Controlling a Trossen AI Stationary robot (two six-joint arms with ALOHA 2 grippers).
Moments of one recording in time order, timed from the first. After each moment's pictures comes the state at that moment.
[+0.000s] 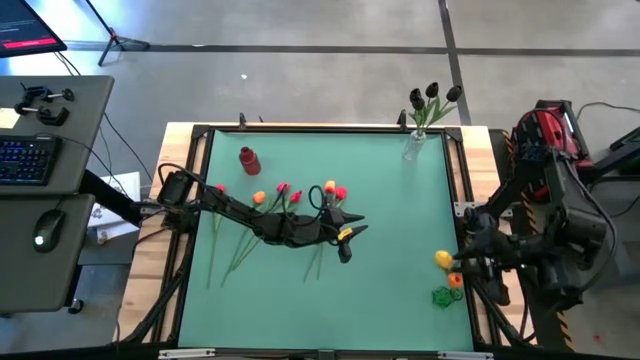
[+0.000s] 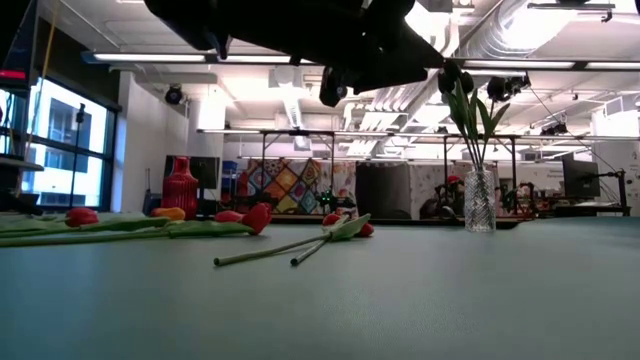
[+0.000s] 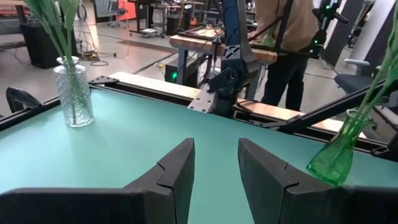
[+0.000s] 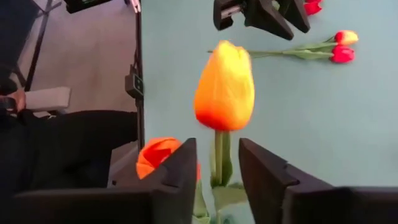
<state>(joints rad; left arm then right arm) -0.22 1.96 1.14 0.68 -0.49 -0.18 1.25 1.24 1.58 -1.53 0.70 1.35</state>
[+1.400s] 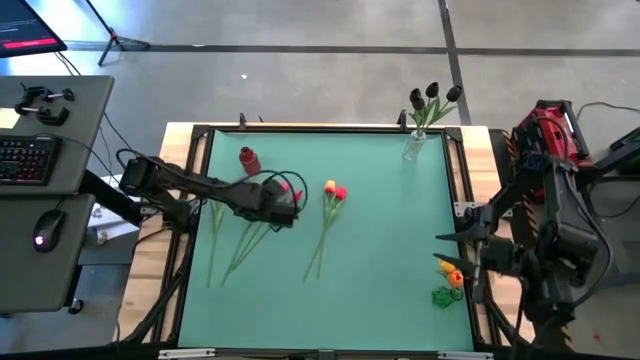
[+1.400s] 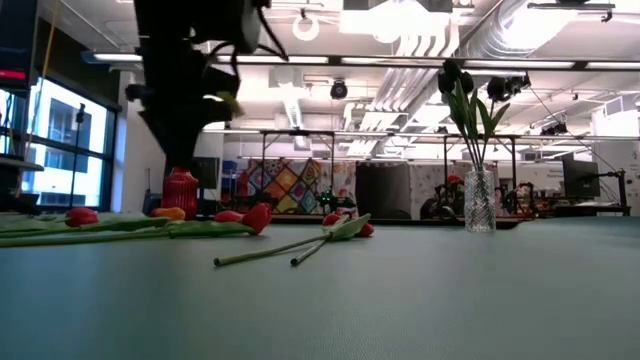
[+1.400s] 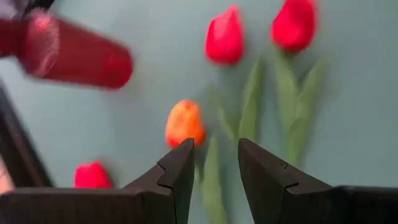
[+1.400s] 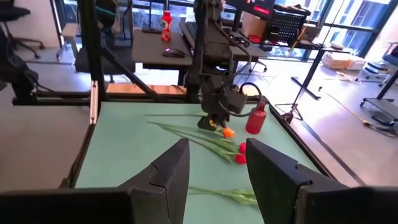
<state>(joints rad) -0.10 1.64 1.14 -1.15 -0.51 -0.94 1.20 1.33 1.63 -1.39 1.27 0.94</state>
